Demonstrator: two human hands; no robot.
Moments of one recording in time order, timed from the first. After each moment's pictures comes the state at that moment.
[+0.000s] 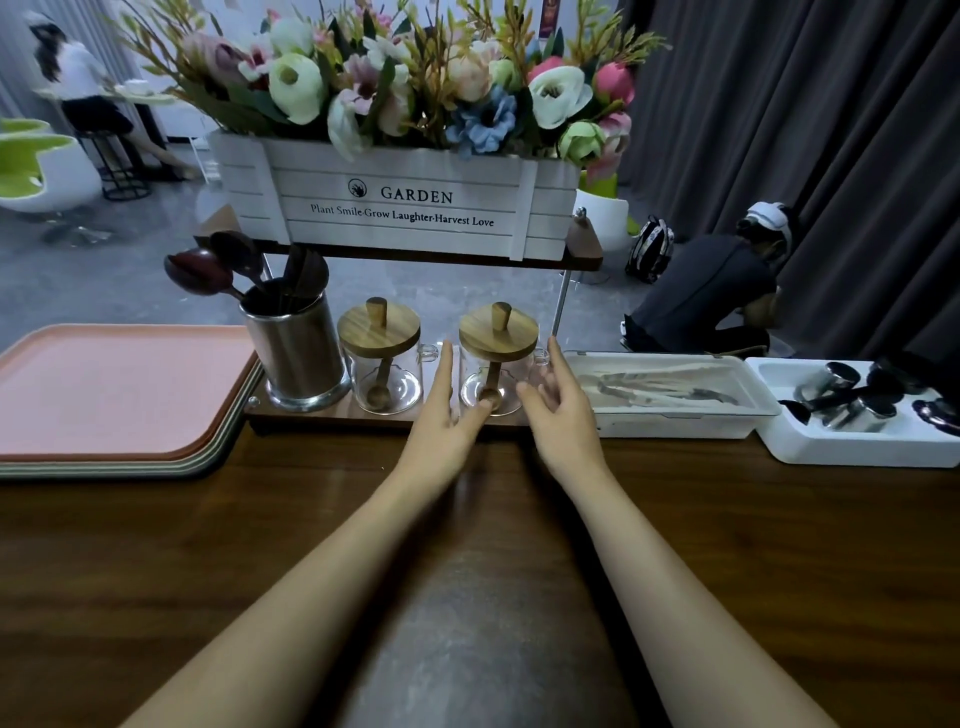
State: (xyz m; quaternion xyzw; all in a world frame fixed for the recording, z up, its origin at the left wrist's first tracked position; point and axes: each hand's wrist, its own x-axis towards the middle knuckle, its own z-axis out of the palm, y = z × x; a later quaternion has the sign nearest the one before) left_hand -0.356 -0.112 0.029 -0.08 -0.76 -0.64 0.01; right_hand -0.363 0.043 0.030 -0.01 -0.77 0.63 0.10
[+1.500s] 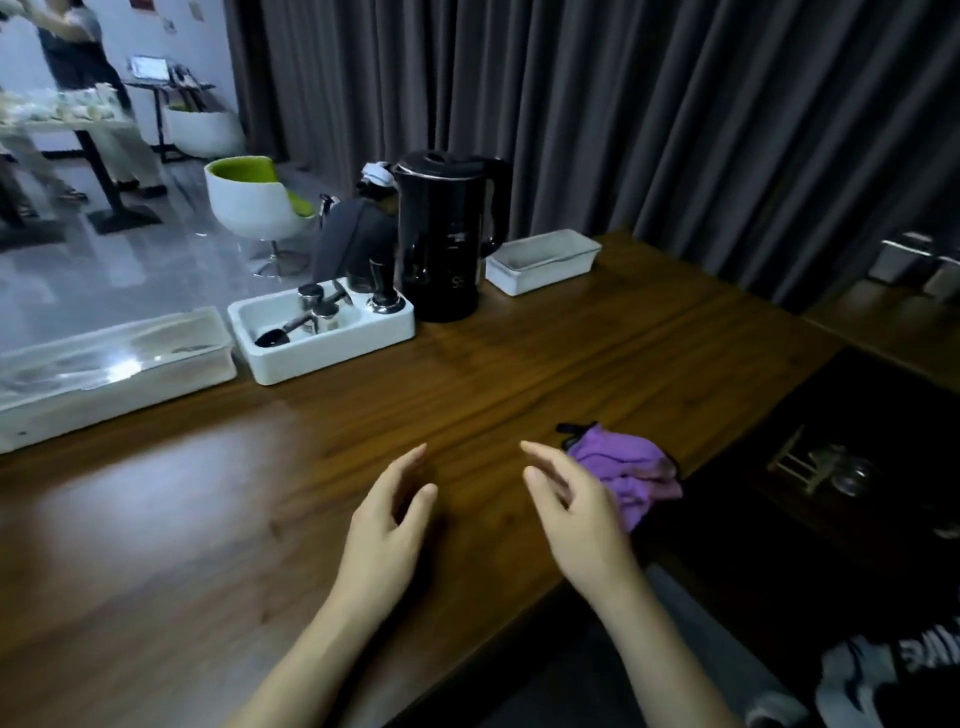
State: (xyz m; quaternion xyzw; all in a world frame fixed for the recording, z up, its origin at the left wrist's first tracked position) left_hand -0.098 0.316 -0.030 -0.27 -0.76 -0.58 -0.12; right_hand 0.028 0.488 0.005 -0.25 -0.82 0.45 0.25
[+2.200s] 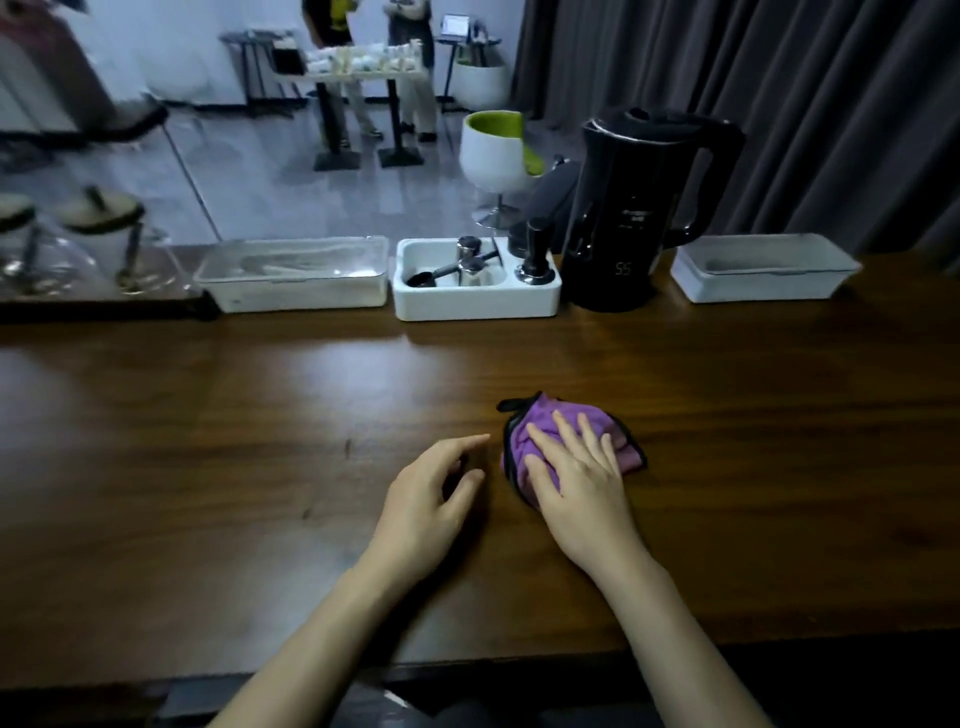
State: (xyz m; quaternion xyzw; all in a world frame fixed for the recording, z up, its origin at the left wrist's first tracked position) left_hand -0.085 0.342 -0.042 -0.16 -0.87 -0.46 0.02; right_hand -0.072 0.541 -0.035 -0.01 -0.97 0.24 0.04
